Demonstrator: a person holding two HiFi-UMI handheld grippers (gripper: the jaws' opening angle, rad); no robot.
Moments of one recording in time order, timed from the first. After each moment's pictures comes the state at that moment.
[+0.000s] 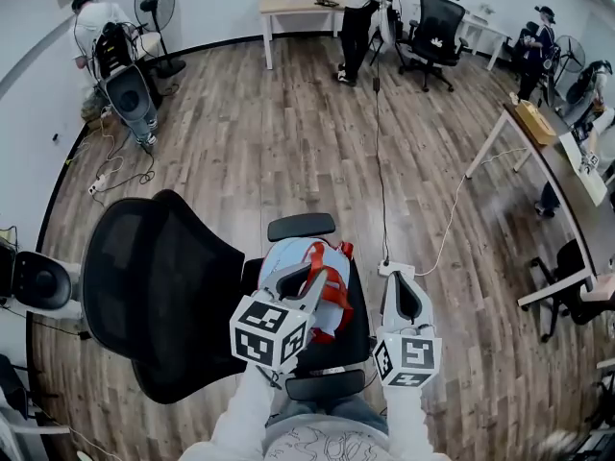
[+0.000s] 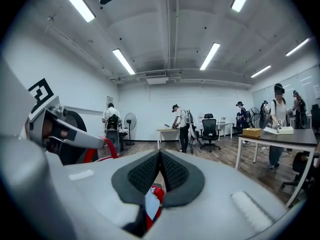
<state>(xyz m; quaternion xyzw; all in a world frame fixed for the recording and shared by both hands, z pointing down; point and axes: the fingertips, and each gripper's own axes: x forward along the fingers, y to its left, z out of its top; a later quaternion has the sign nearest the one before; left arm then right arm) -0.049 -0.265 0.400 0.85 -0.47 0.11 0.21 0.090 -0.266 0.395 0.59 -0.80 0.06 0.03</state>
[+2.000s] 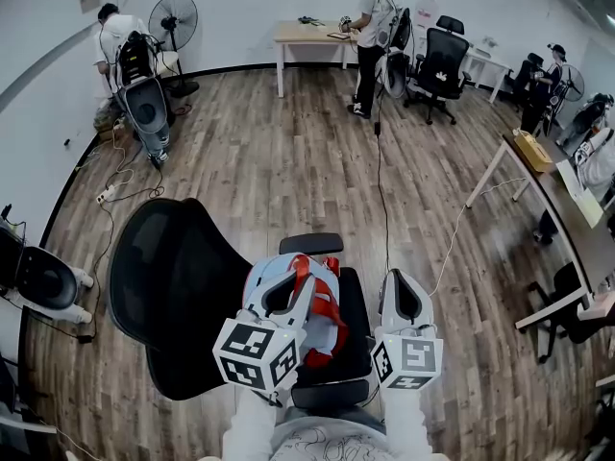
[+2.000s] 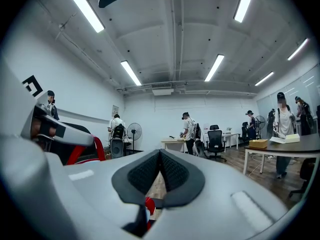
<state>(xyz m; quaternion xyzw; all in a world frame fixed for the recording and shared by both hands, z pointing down) -0.107 -0.211 0.325 0.83 -0.54 0.02 0.16 0.045 -0.239 0.327 0.57 -0.82 0.02 -0.02</state>
